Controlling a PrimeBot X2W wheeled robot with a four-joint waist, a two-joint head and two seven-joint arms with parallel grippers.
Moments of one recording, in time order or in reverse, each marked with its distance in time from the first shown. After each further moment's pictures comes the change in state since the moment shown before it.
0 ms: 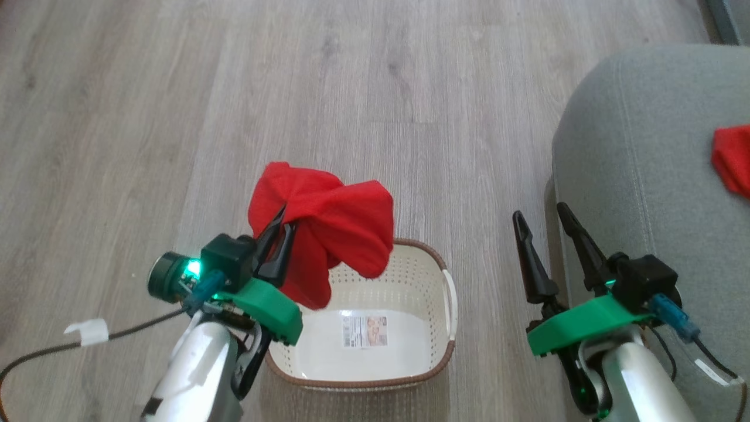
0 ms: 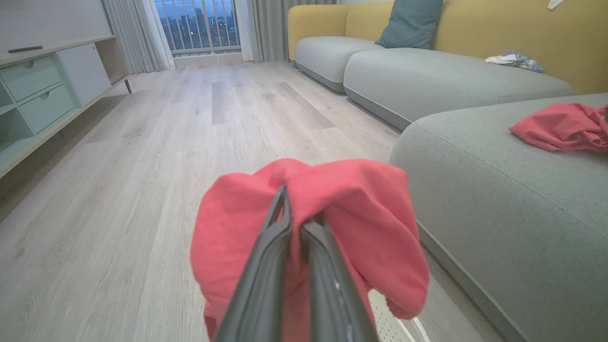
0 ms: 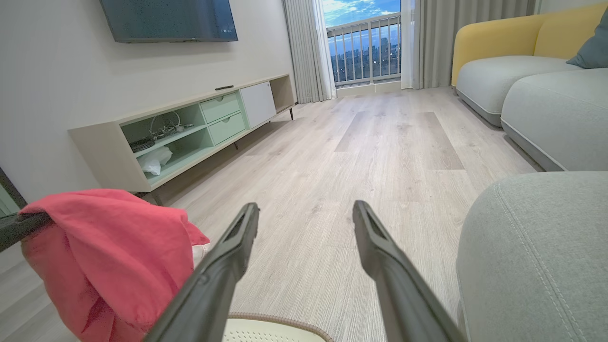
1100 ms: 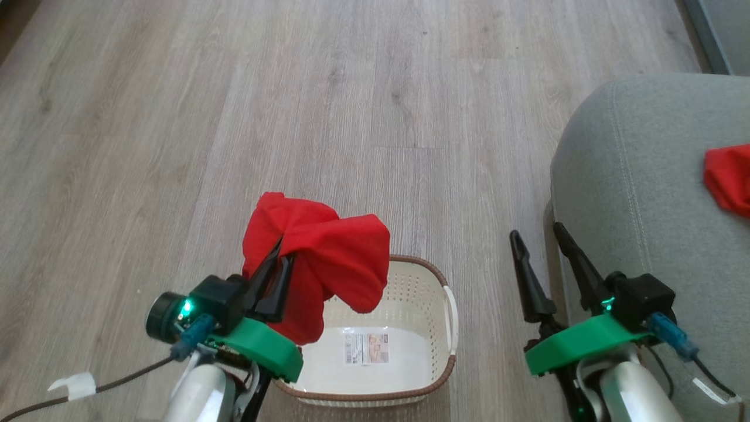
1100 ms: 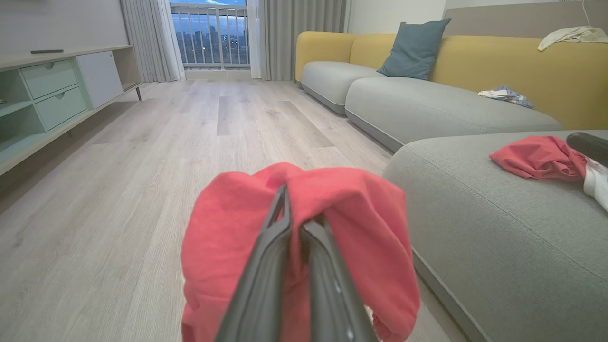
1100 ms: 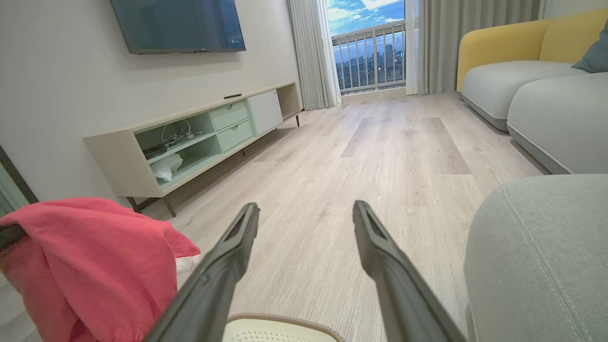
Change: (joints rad) left arm 0.168 -0.010 0.031 -0.154 -0.030 -0.002 0.000; right arm 0.059 0.000 0.008 -0.018 0.026 0.000 0.000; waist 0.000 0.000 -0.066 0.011
